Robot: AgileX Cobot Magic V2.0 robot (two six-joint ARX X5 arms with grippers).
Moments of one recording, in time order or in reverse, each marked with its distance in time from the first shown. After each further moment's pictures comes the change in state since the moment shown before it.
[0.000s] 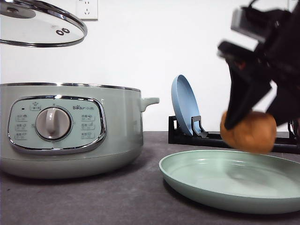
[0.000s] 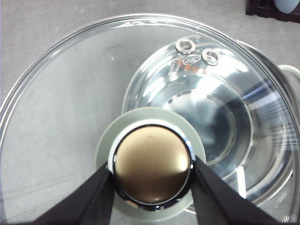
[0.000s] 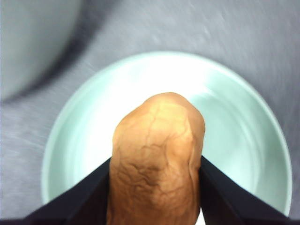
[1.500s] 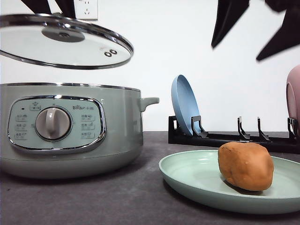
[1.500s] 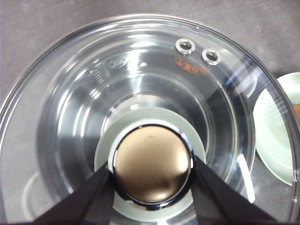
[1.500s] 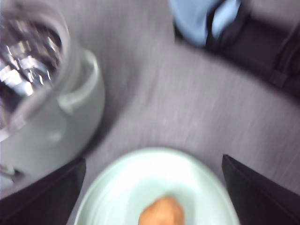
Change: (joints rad) left_arx -0.198 0.156 0.000 0.076 0.027 0.000; right_arx -0.023 -0.122 0.266 -0.116 0.105 -0.112
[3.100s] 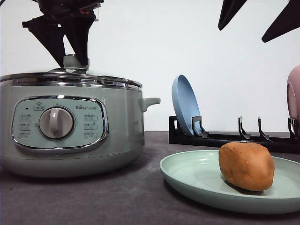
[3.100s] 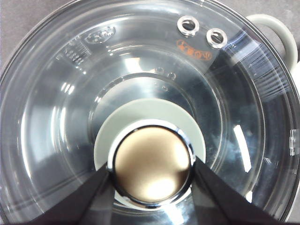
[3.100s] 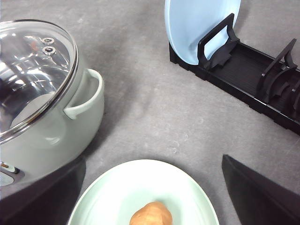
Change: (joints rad) left_arx -0.006 0.176 0.005 0.004 -0.002 0.020; right_arx 0.000 -0.032 0.032 -0.047 0.023 -0.056
